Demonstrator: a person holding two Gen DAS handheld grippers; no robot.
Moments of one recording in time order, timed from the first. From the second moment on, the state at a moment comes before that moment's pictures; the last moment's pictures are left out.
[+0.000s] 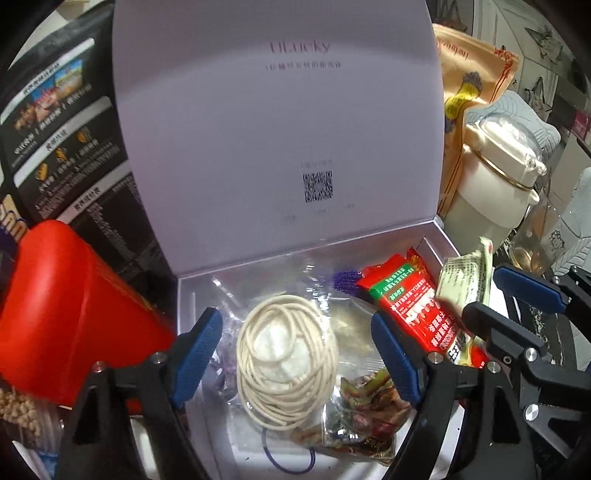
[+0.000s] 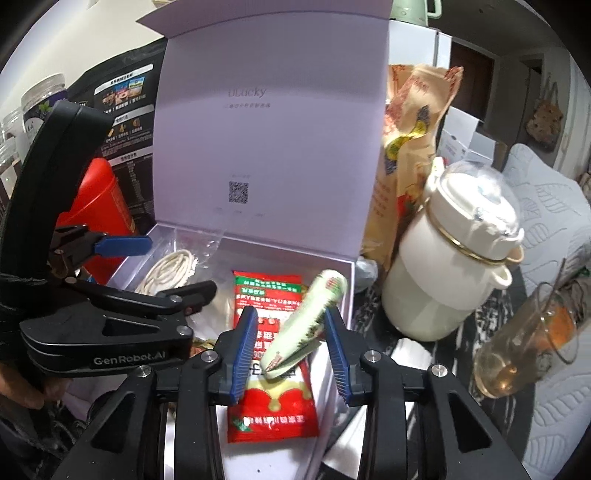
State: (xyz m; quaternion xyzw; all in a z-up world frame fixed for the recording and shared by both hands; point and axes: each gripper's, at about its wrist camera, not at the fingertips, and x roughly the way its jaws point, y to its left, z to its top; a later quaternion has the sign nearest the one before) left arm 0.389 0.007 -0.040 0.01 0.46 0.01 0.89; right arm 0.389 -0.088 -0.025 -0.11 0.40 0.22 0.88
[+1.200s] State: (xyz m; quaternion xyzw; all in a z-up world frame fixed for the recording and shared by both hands) left arm 0.229 0.012 0.125 0.01 0.29 -0.01 0.96; right arm 0.243 -0.125 0.135 -0.08 0.24 0.19 0.95
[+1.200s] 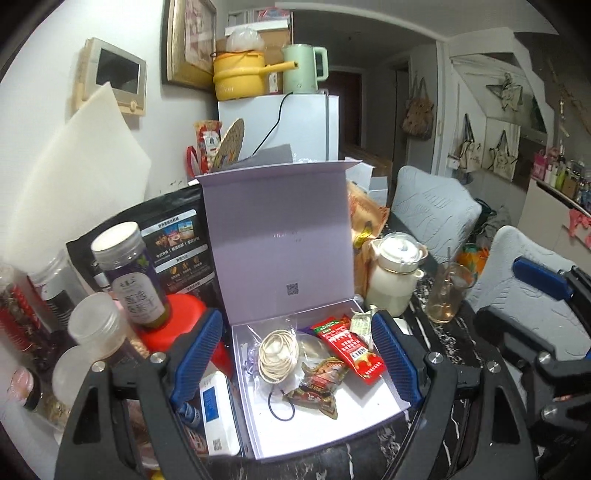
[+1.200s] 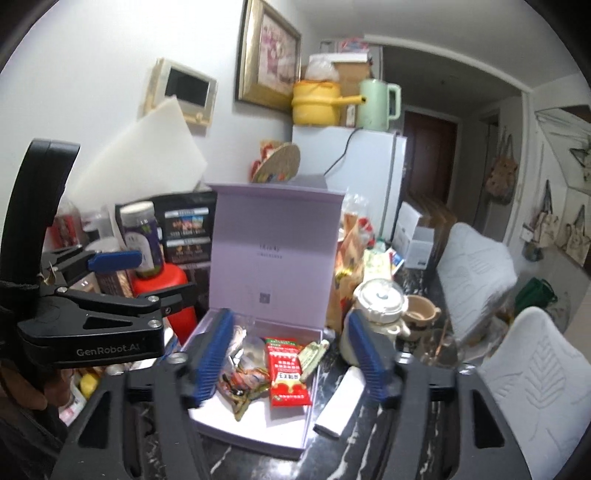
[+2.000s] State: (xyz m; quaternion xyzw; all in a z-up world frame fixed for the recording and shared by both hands) left arm 0.117 0.023 0.116 0.00 0.25 -0.04 0.97; right arm 0.135 -0.141 0.129 -0.03 0.23 0.15 0.96
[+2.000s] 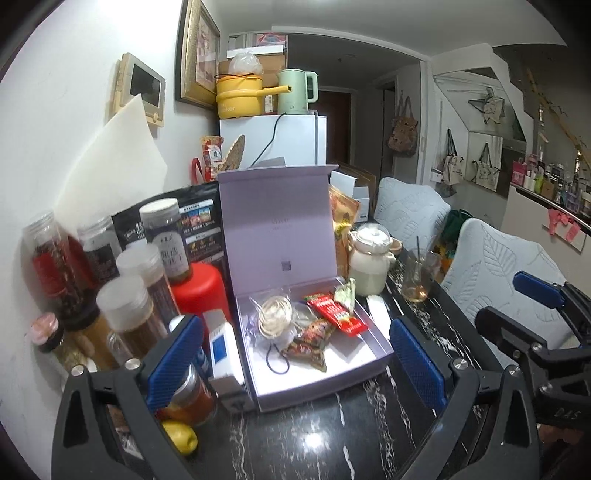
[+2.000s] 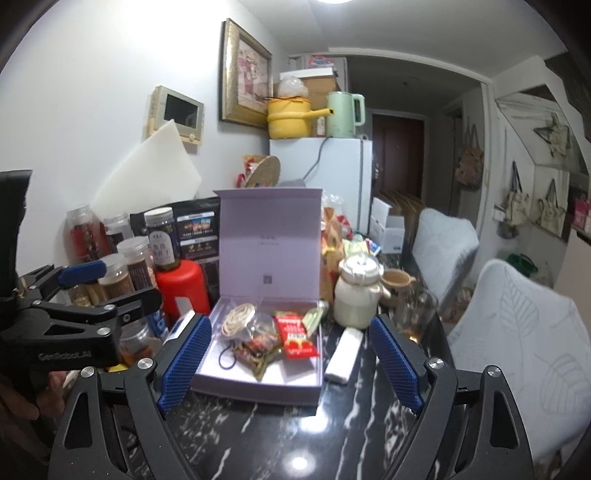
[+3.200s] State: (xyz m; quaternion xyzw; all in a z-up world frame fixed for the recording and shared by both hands) left arm 0.091 0.027 0.062 -0.01 0.30 -0.05 0.95; right arm 0.096 -0.134 0.068 -0.03 0.29 0.11 0.95
